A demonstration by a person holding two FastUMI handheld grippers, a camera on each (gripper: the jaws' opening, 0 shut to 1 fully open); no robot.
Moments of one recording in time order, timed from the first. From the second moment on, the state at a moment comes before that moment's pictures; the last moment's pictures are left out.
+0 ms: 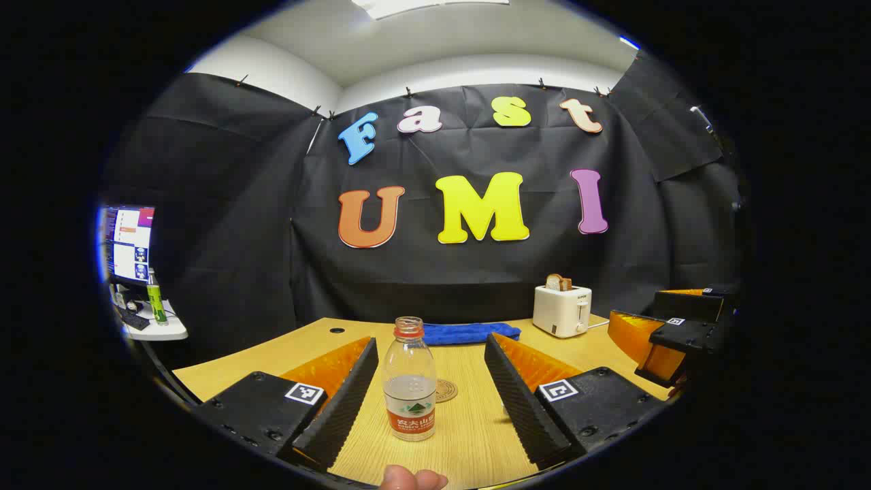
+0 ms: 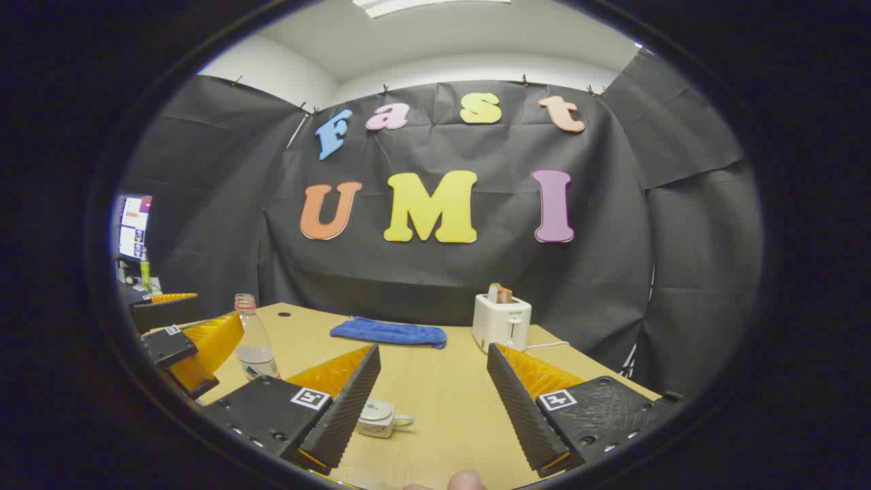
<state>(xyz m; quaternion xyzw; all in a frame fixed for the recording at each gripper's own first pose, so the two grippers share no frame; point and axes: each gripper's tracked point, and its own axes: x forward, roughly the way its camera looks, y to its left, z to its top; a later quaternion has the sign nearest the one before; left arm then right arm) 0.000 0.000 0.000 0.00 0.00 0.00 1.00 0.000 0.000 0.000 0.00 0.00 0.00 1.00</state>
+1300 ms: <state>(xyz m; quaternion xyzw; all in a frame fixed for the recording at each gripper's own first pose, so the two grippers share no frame) -0.003 0.003 0.001 0.00 0.01 0.00 1.00 0.002 0.010 -0.016 -0.01 0.01 0.01 1.00</state>
